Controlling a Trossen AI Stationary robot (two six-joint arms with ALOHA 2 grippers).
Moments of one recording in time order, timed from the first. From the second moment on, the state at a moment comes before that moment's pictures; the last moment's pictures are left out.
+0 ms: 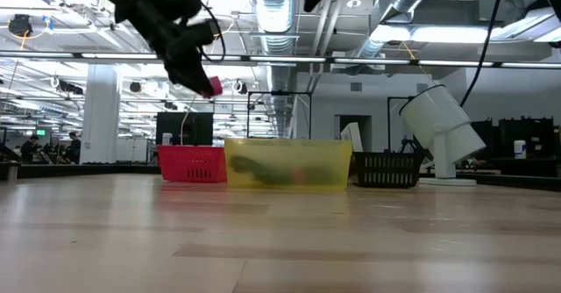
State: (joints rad) left arm 0.64 1.21 0.89 -0.43 0.19 0.21; right arm 0.11 2.01 2.30 -1.50 0.54 -0.25
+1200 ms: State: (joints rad) left arm 0.64 1.44 0.89 -0.41 0.20 0.16; right arm 0.12 2.01 2.30 -1.57 0.47 -0.05
